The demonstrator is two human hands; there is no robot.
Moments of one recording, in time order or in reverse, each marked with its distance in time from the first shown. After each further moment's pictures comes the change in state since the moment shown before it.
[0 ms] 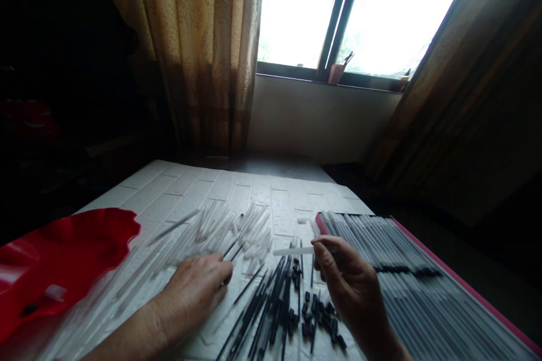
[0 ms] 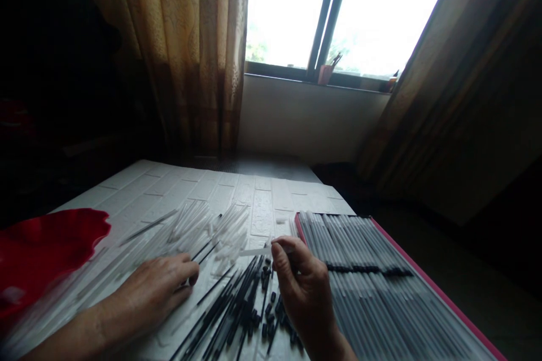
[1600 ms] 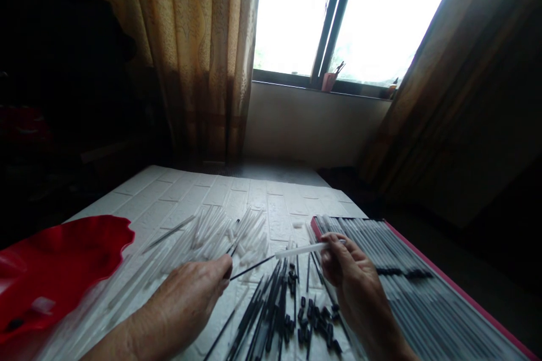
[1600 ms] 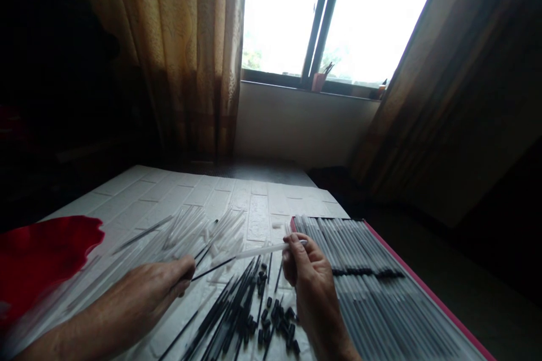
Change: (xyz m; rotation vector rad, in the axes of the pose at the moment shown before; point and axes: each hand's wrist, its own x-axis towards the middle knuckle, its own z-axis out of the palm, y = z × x) left_hand -0.006 0.005 -0.011 -0.108 0.056 -0.001; right_hand 0.019 -0.010 0.000 0.728 0.255 0.581
